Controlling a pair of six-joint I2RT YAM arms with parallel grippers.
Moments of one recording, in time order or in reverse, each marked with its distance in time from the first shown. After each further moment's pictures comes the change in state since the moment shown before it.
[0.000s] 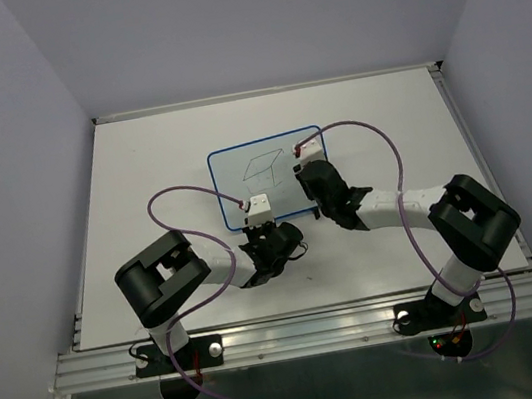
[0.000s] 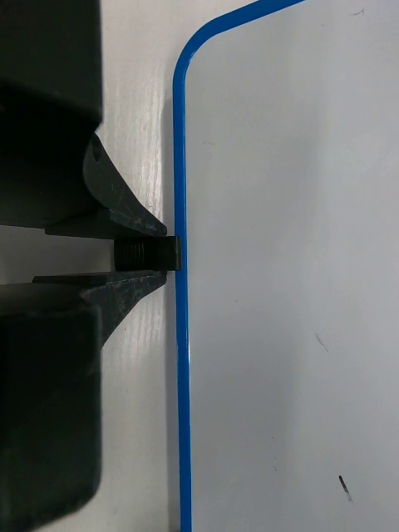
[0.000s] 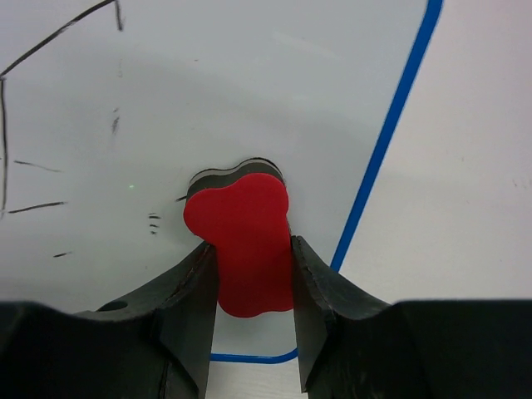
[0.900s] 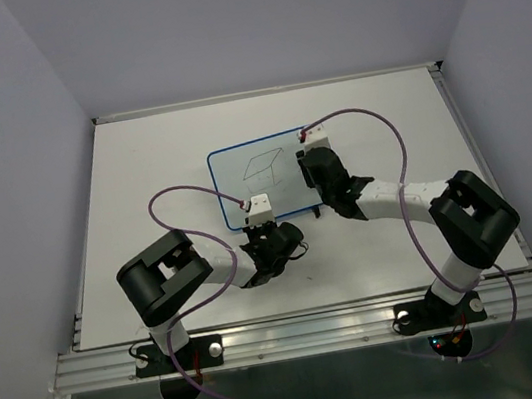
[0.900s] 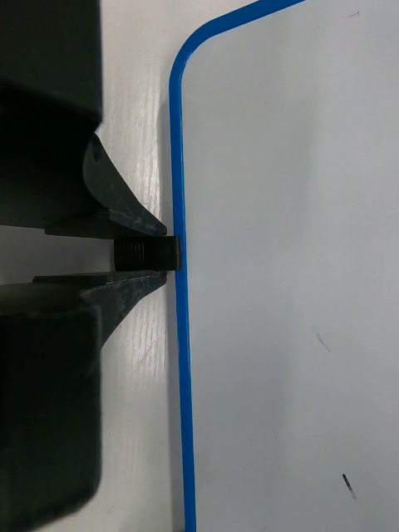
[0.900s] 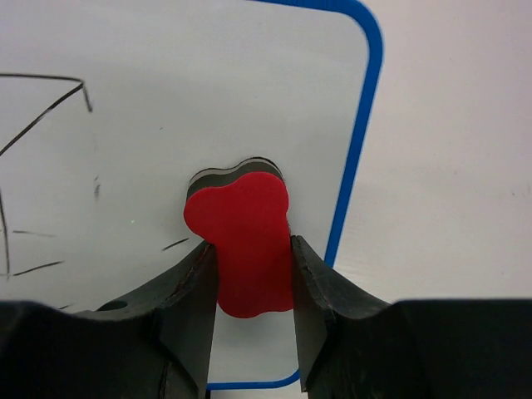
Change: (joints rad) left arm 0.000 0.012 0.000 0.026 -0.009 0.013; right arm -0.042 0.024 0.071 -0.018 -0.047 0.031
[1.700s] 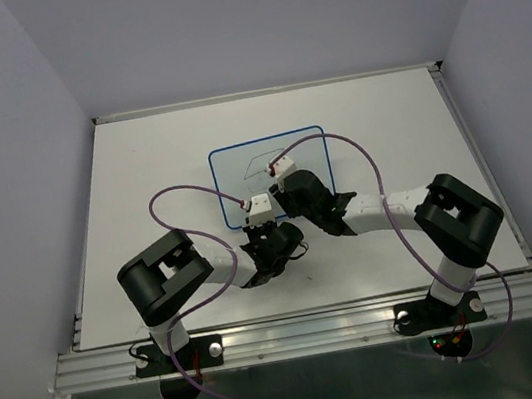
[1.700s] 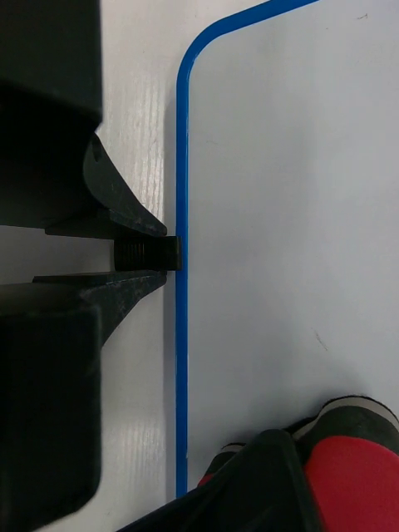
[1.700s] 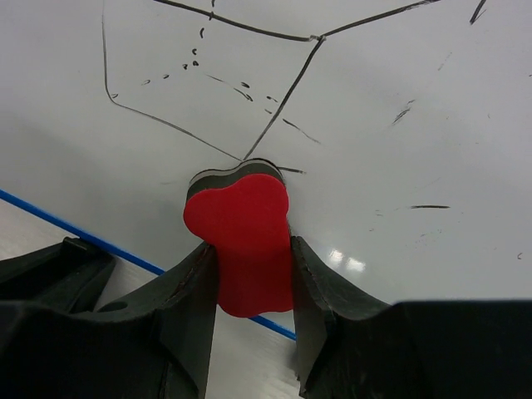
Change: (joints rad) left arm 0.000 0.004 0.000 0.008 -0.002 0.011; right arm 0.131 0.051 -0.005 -0.024 -0.231 -0.066
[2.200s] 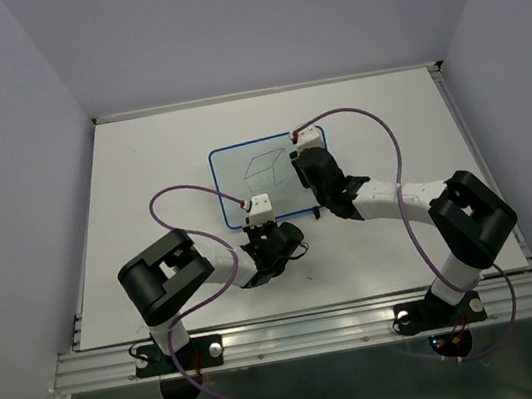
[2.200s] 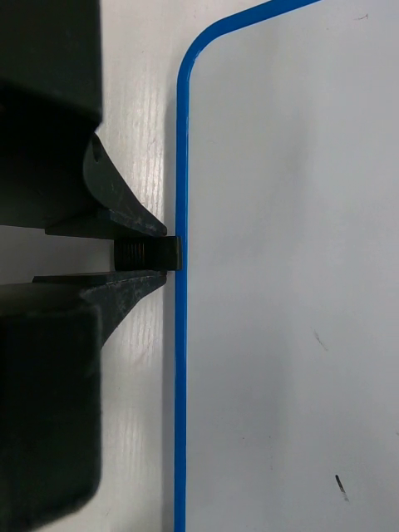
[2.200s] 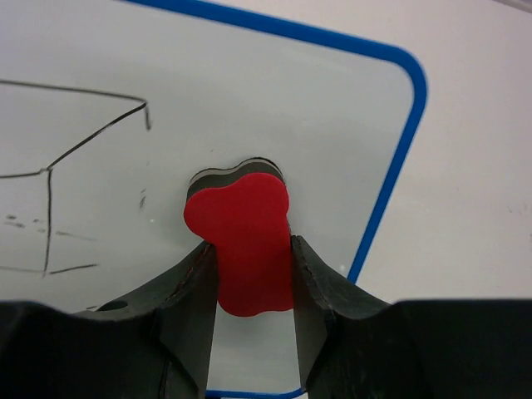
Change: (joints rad) left arm 0.000 0.005 0.000 0.008 -0.005 0.004; right arm -0.095 -0.042 0.040 -0.003 0.245 0.032
